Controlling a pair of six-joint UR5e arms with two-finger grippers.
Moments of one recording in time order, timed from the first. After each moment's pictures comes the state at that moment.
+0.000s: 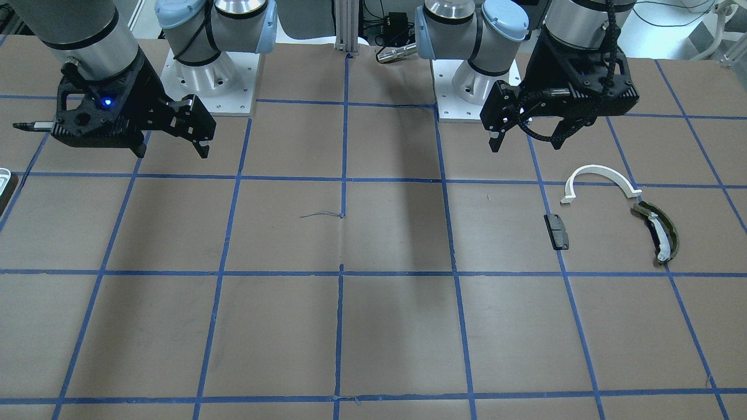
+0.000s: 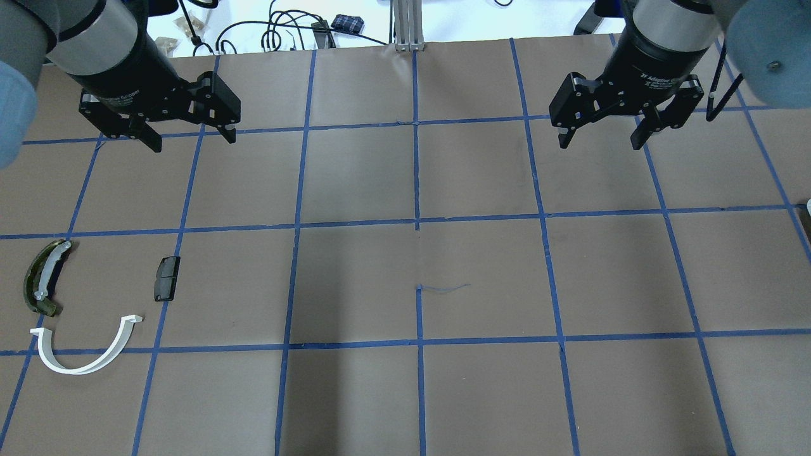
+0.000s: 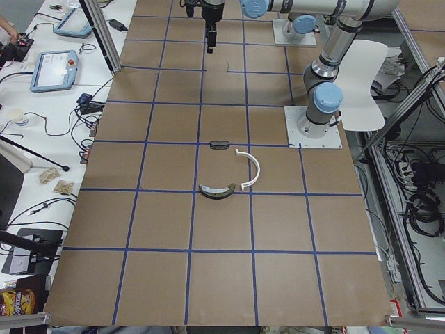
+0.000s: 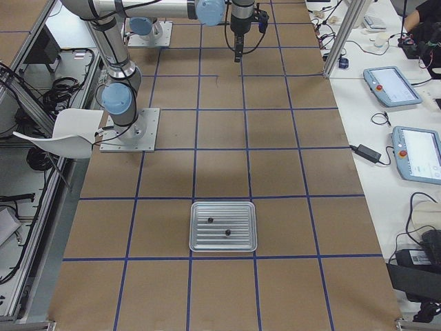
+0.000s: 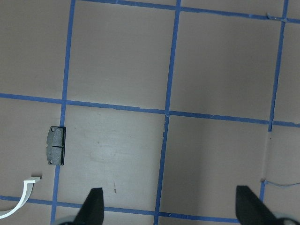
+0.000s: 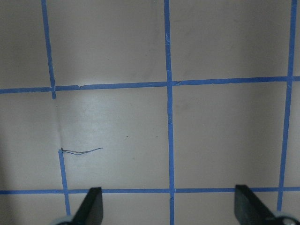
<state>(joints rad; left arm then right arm) -1.54 -1.51 -1.59 -1.50 1.58 -0.02 1.54 -1.56 1.56 -1.55 -1.51 0.00</state>
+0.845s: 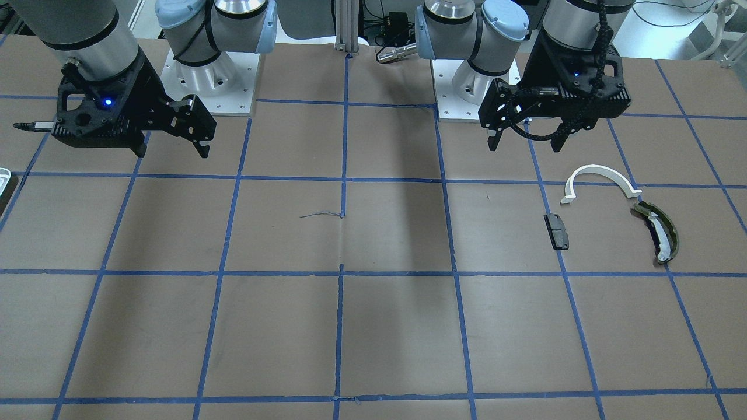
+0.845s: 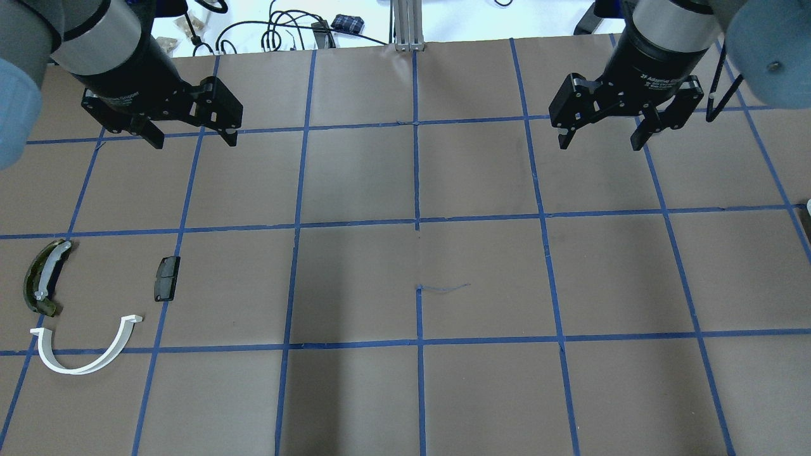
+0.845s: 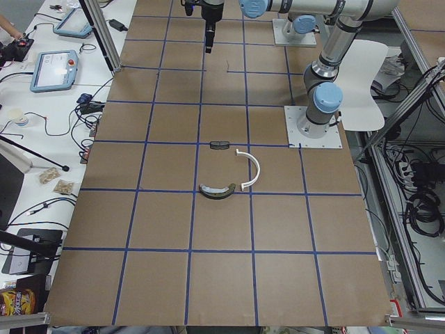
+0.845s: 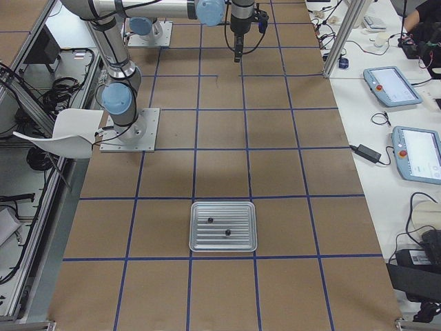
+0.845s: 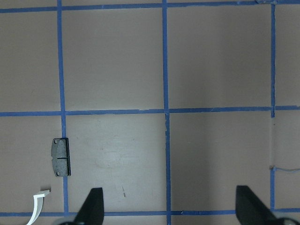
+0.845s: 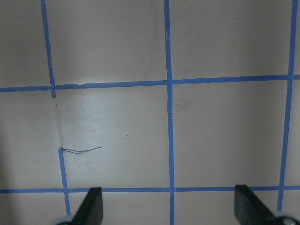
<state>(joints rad) -1.54 -1.51 -1.59 -1.50 1.58 0.04 1.54 -1.56 1.56 -1.54 -1.51 0.00</state>
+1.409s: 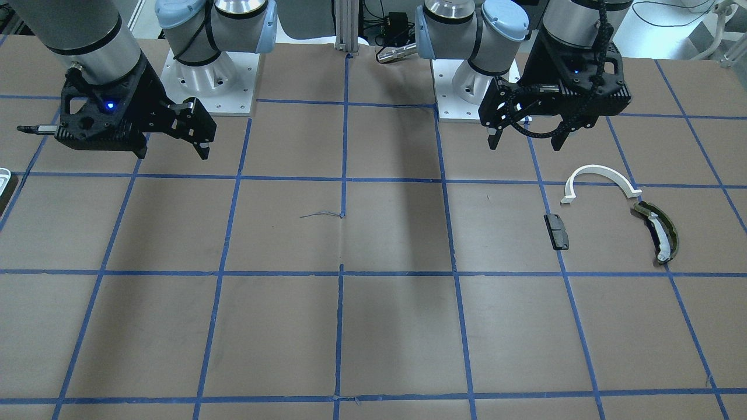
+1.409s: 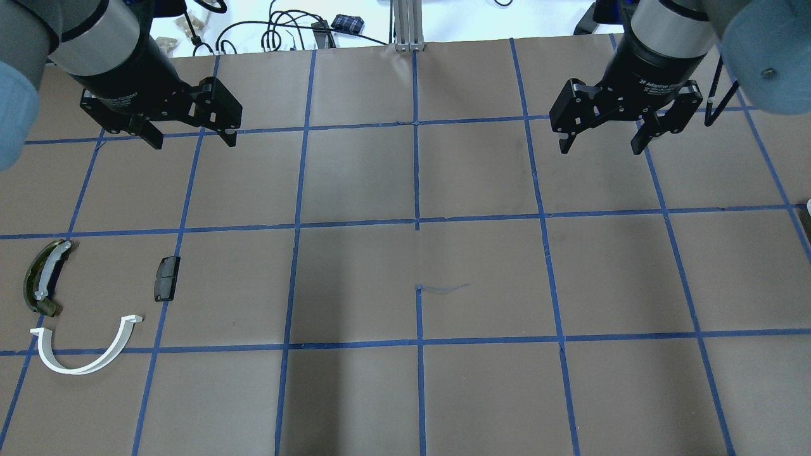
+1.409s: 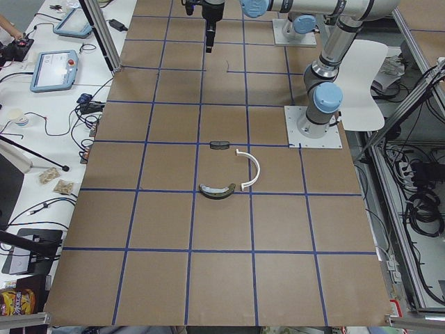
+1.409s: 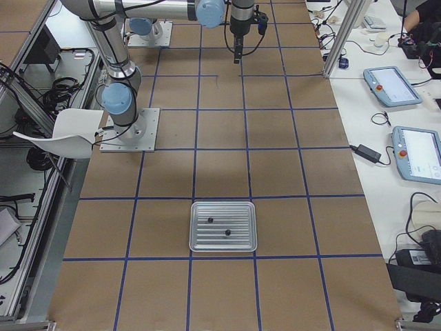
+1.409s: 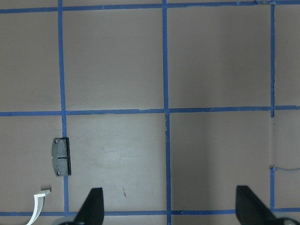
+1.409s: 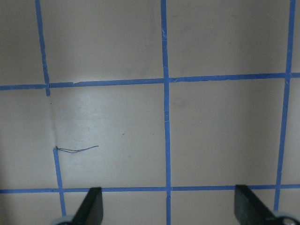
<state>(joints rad) -1.54 -1.51 -1.59 -1.50 1.58 0.04 1.54 -1.56 1.57 -1.55 -1.54 0.00</state>
